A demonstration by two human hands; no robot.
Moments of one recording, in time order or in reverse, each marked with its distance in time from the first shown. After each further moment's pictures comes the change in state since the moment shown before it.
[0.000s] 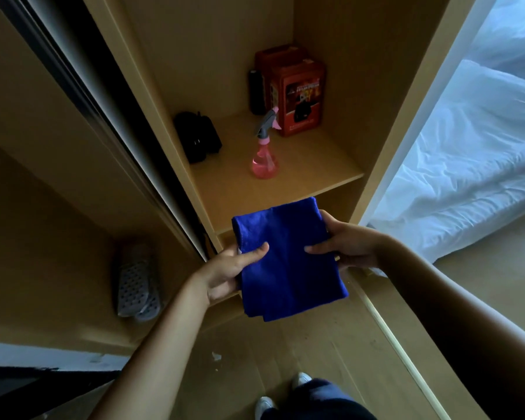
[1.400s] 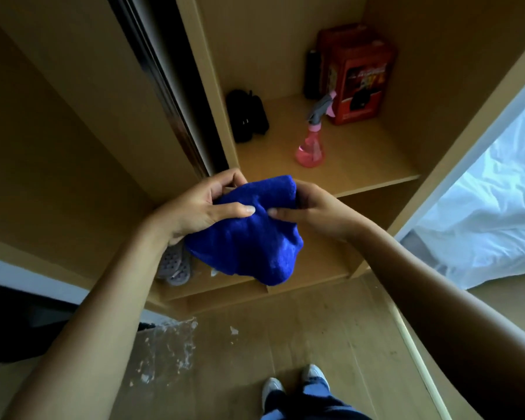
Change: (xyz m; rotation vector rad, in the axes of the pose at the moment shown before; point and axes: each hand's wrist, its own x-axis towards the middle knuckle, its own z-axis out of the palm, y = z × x) left_hand -0.088 0.085 -0.042 0.565 0.021 0.449; right_hand 0.039 -0.059 0.094 -0.365 -0.172 -0.647
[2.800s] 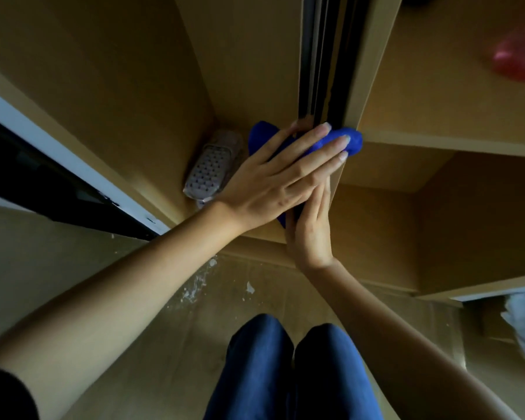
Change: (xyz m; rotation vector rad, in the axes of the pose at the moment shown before) left_hand 0.070 -0.295 0.016 1.665 0.852 0.708; right_hand 0.103 0.309 0.137 -0.466 0.449 -0.432
